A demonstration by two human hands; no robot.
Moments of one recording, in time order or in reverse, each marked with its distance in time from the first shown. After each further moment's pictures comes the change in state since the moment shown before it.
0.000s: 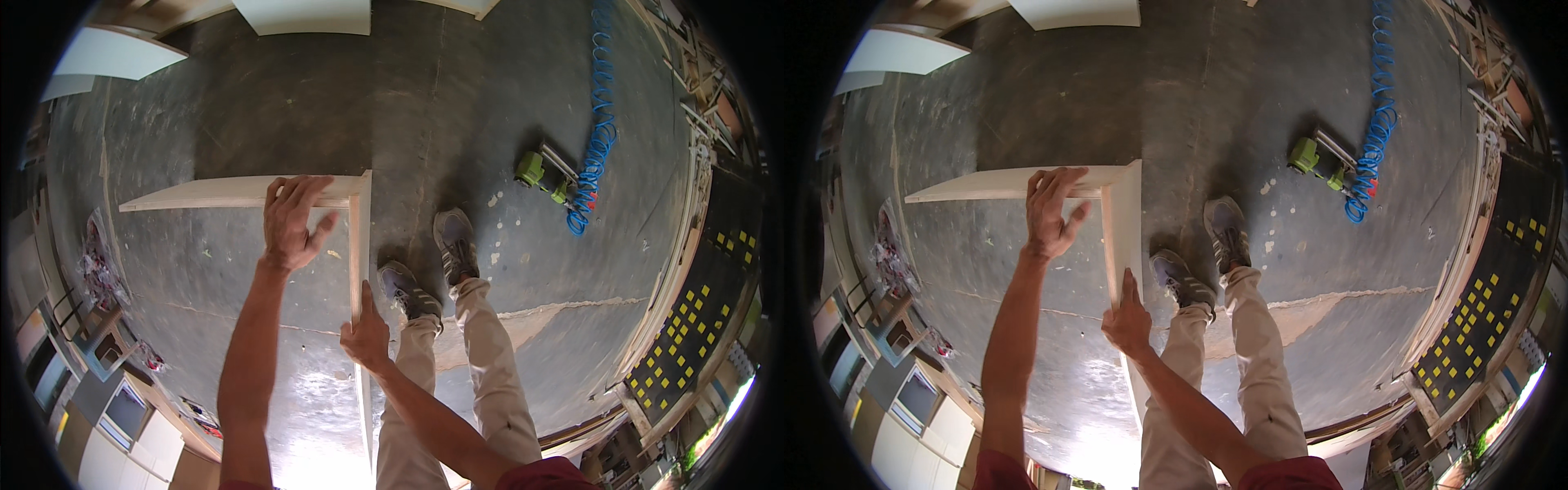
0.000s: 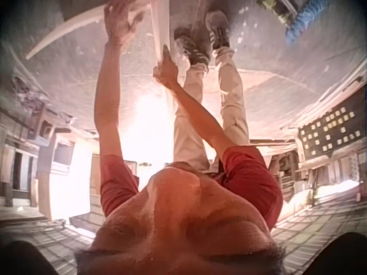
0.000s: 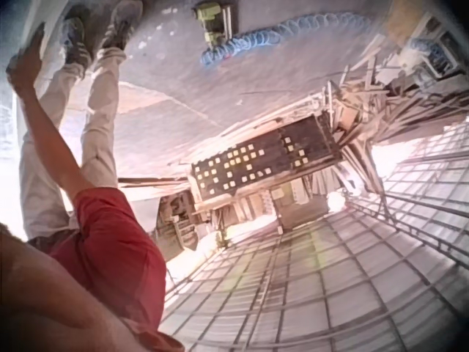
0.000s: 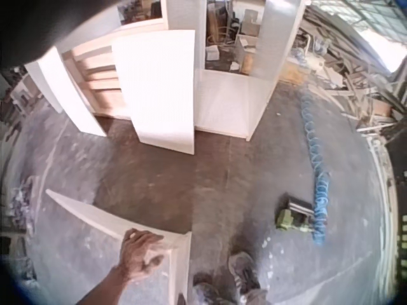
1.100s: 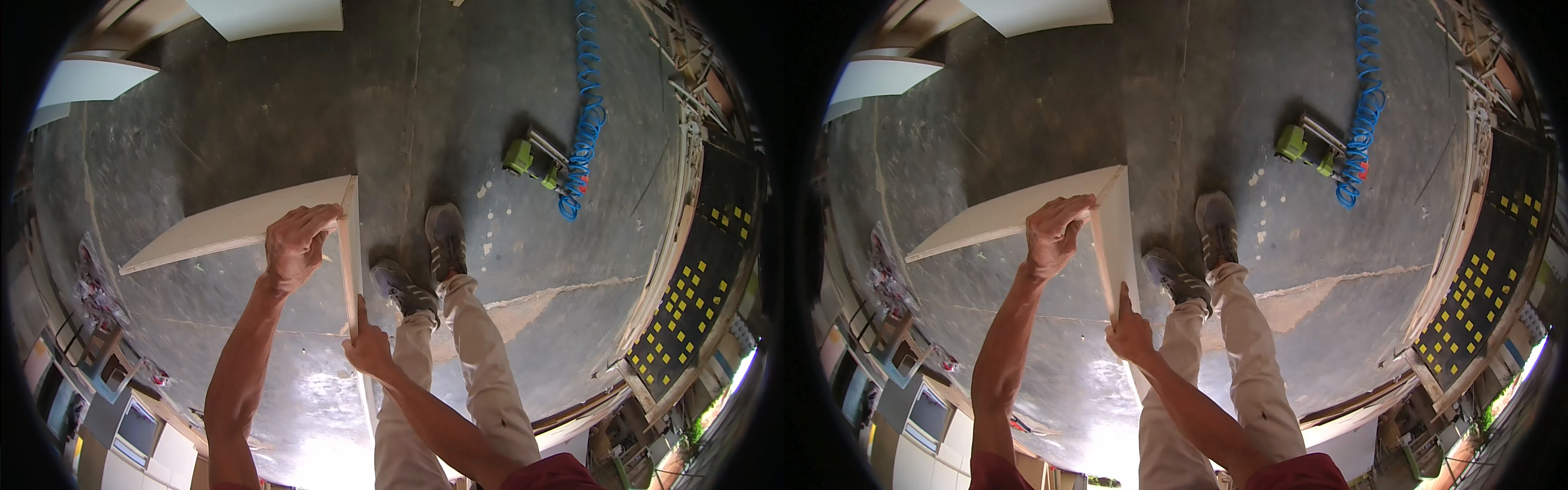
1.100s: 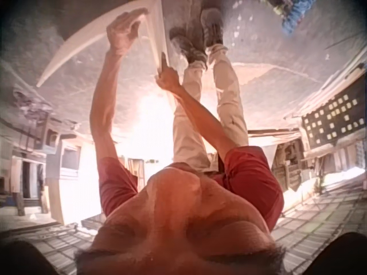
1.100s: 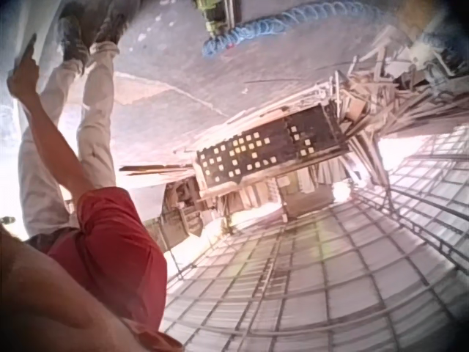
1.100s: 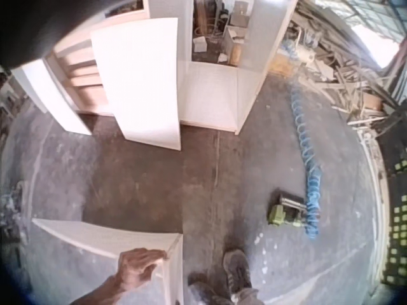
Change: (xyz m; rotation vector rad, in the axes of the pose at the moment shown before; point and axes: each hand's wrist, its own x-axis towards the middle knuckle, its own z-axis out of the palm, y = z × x) left_hand 0.003 0.012 0.012 -0.288 -0.049 0.006; right_hand -0.009 0.006 -0.009 -0.052 -0.236 0.086
